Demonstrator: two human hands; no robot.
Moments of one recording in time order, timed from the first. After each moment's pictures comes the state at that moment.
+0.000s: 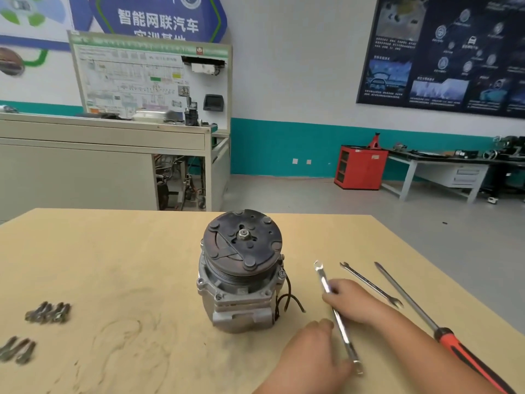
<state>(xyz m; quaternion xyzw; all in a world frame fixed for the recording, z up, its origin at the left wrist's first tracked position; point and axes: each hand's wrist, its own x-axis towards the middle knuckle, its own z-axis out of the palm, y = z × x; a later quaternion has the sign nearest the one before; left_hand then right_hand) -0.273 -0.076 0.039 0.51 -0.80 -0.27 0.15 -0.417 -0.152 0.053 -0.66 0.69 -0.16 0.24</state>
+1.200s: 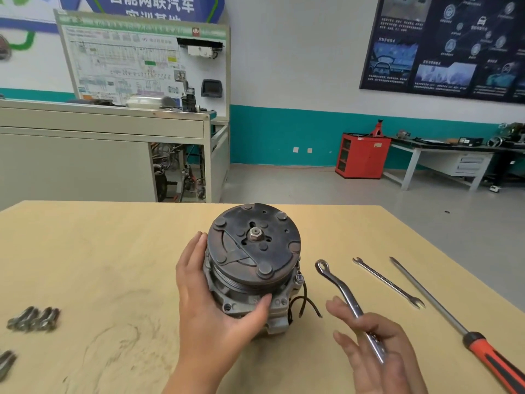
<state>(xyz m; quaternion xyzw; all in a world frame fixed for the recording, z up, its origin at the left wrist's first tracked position) -0.153 -0.095 0.064 0.45 -0.61 -0.10 0.65 -0.321 -0.032 0.076 -0.41 0.28 -0.75 0.44</state>
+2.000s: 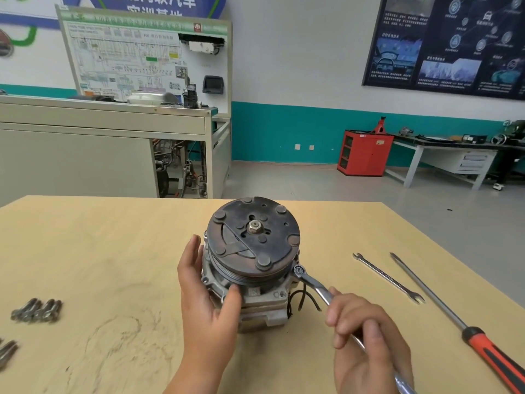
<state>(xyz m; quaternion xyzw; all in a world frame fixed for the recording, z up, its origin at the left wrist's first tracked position) -0.157 -0.099 0.051 0.39 -0.55 -0.23 0.70 -0.305 -0.052 0.064 -0.53 0.24 -0.79 0.19</state>
